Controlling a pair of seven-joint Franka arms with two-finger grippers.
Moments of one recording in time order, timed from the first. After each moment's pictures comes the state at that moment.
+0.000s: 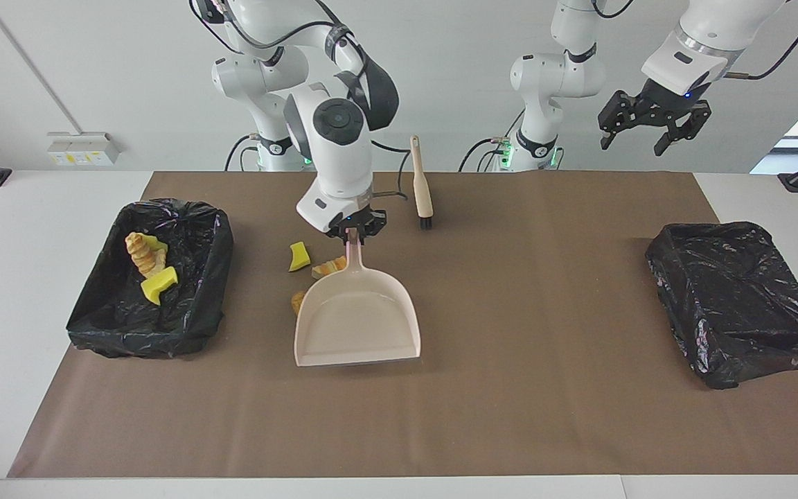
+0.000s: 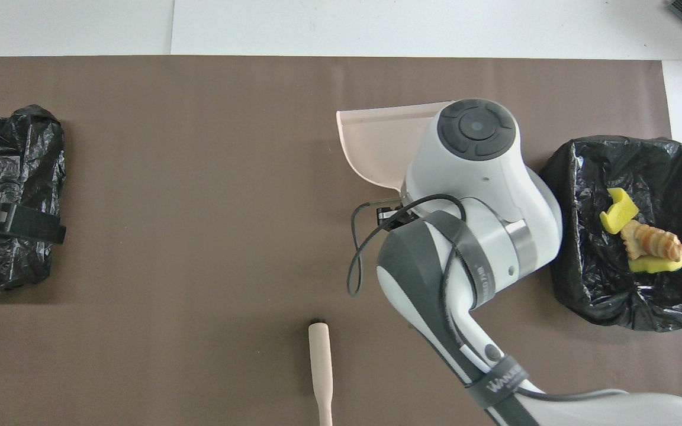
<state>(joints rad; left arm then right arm) -0.15 -0.05 0.01 -1.47 -0.04 1.35 0.03 0.38 0.31 0.13 -1.63 0.05 1.83 0.46</state>
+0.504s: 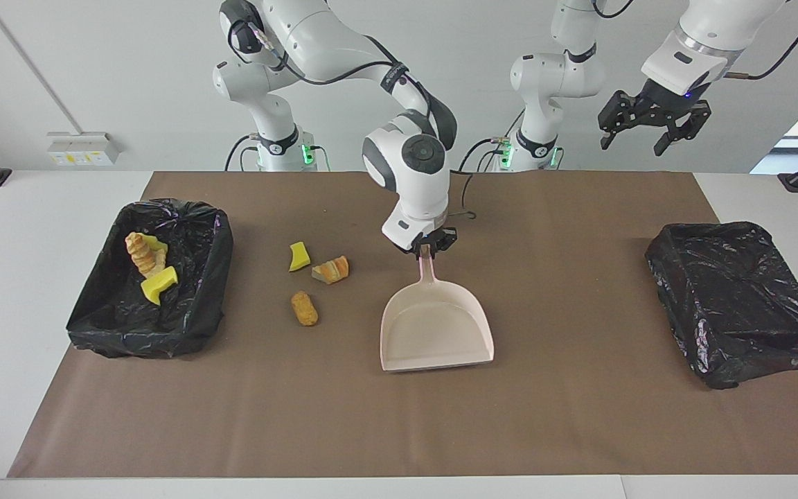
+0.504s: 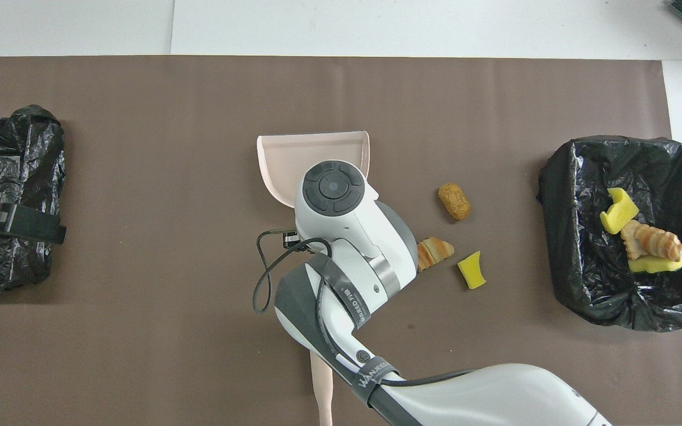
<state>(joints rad) -0.15 -0.05 0.01 -1.47 -0.04 1.35 0.03 0.55 0.48 0.13 -1.57 0.07 2.01 0.59</state>
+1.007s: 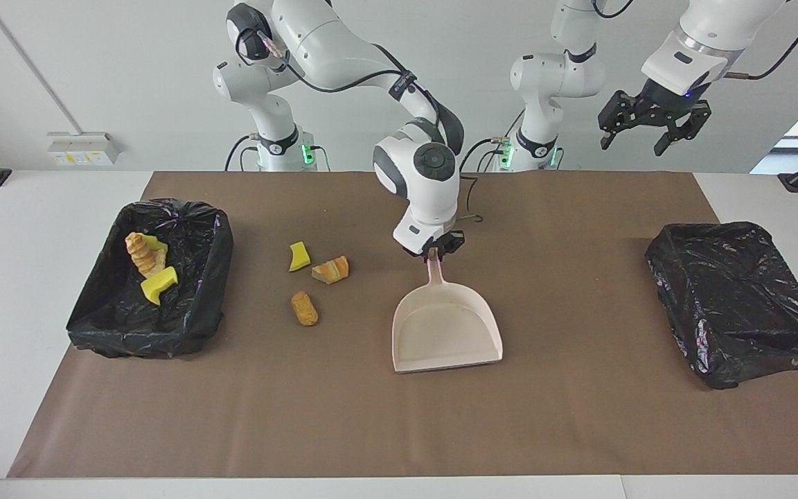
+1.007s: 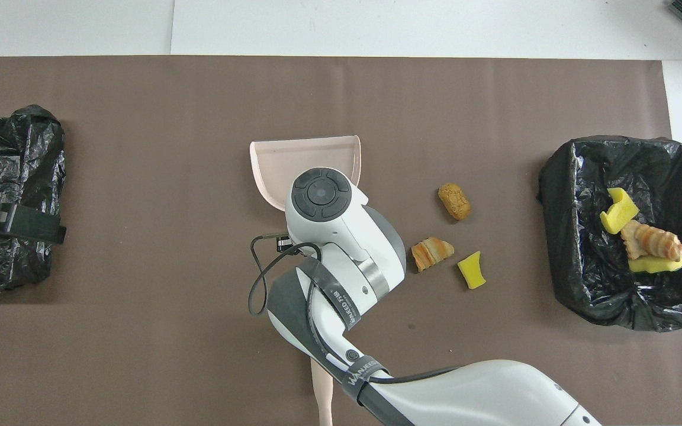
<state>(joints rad) -0.15 -0.05 0.01 -1.47 -0.04 1.35 0.03 0.56 0.51 0.13 -1.57 0.07 2.03 0.59</state>
